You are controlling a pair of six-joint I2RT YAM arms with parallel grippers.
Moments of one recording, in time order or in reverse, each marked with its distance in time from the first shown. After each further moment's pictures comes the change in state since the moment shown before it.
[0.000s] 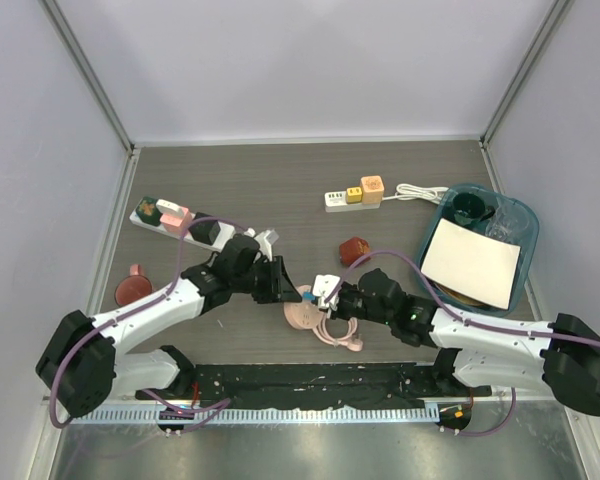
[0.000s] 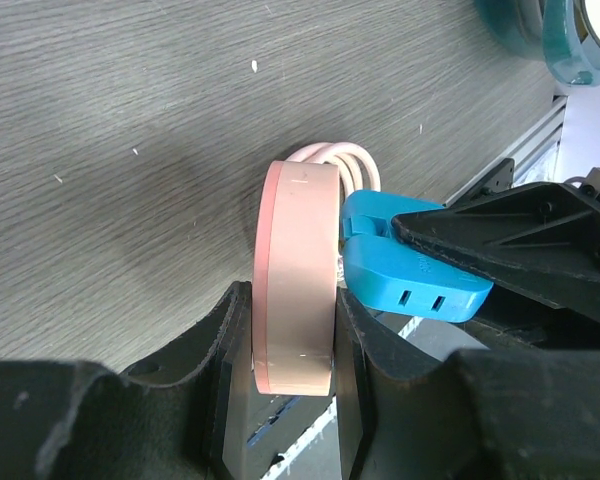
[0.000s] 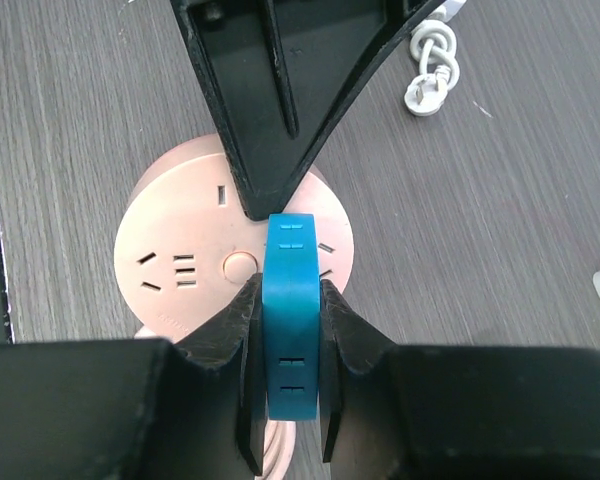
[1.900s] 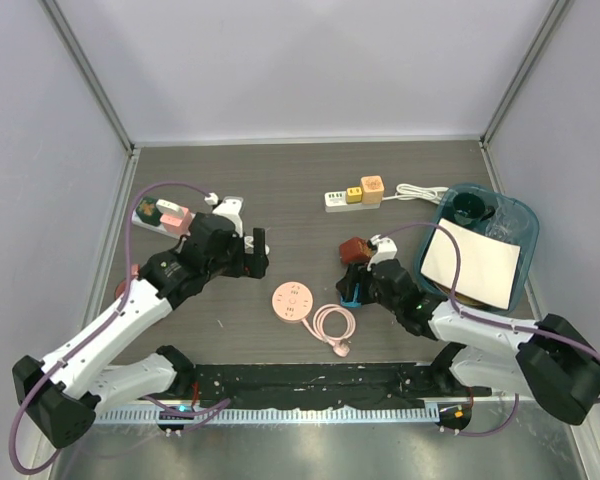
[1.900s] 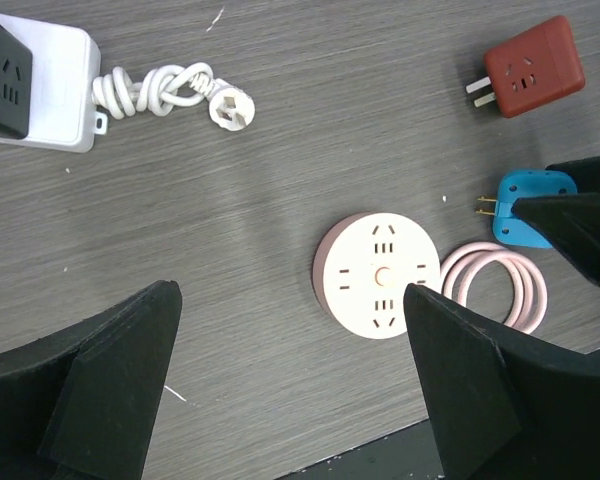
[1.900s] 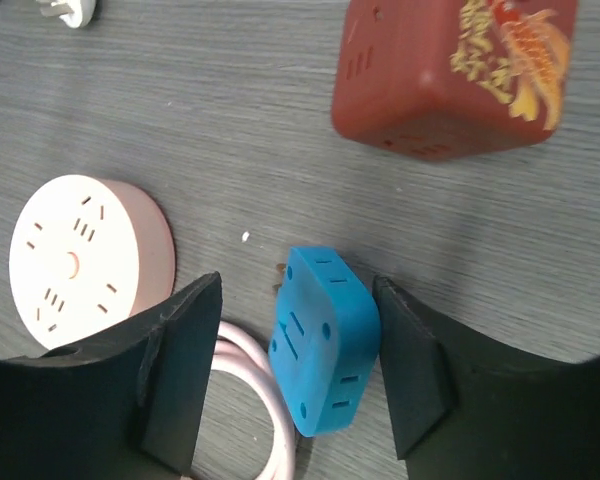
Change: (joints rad) left arm 0.026 -0.184 0.301 -0.453 -0.529 0.351; right arm -0.274 0.074 -0.103 -0.012 0.271 0.958
